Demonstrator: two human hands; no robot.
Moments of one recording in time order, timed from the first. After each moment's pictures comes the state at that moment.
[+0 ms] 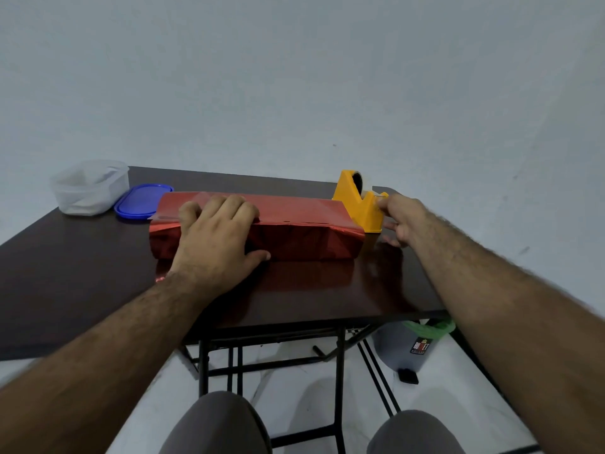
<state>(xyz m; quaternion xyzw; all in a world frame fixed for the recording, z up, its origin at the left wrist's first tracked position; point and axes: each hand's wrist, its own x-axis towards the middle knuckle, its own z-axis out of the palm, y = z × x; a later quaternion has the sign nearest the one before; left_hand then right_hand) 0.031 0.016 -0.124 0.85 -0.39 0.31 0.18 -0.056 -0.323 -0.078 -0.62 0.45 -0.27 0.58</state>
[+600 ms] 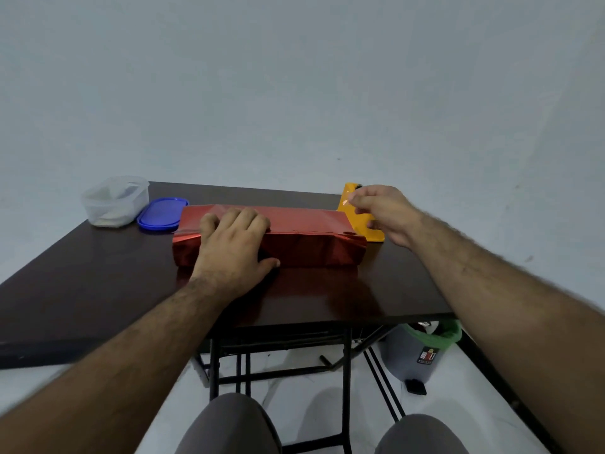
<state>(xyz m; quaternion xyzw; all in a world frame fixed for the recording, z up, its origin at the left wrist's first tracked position) 0.029 0.018 -0.123 0.85 -0.39 0.30 0.17 -0.073 -0.265 -0.044 -0.80 0.20 -0.25 0.51</state>
